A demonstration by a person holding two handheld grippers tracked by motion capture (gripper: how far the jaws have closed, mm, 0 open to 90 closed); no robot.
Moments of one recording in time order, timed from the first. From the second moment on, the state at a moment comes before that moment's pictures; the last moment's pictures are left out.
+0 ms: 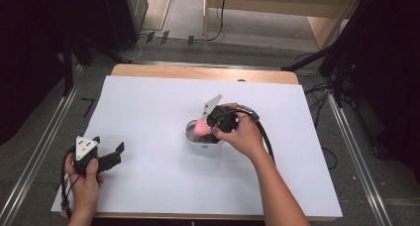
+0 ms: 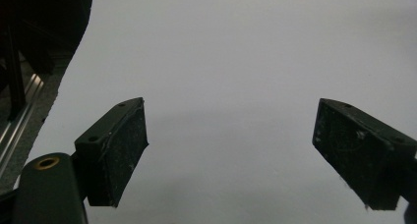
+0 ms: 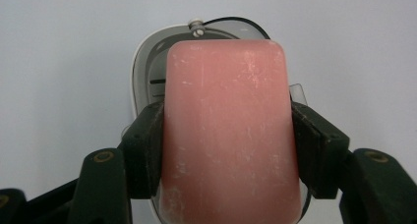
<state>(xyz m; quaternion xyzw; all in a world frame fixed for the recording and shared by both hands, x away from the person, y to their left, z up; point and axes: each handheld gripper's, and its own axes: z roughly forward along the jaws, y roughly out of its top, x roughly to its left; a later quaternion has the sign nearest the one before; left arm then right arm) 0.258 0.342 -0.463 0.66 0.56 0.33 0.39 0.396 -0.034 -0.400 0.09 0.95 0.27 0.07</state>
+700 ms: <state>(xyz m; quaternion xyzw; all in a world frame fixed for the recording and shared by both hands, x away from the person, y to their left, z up) 0.258 0.343 -0.463 0.66 0.56 0.33 0.39 0.397 -0.048 -0.390 0.13 0.94 0.32 0.06</state>
